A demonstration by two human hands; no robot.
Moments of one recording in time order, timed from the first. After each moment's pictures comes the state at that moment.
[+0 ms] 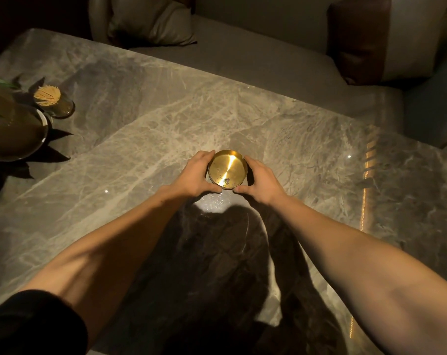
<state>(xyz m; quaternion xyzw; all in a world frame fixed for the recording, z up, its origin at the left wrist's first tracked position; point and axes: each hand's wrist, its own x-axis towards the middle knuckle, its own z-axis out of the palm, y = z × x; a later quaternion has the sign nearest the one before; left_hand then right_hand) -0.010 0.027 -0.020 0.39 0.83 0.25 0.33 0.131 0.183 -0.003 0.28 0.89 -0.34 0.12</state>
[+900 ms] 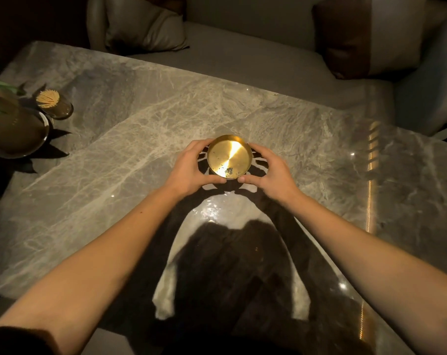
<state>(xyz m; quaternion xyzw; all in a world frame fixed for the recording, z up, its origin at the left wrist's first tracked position) 0.052 0.026 0.051 0.37 0.81 0.40 0.24 0.202 0.194 0.056 0.25 0.84 -0.48 -0.05</state>
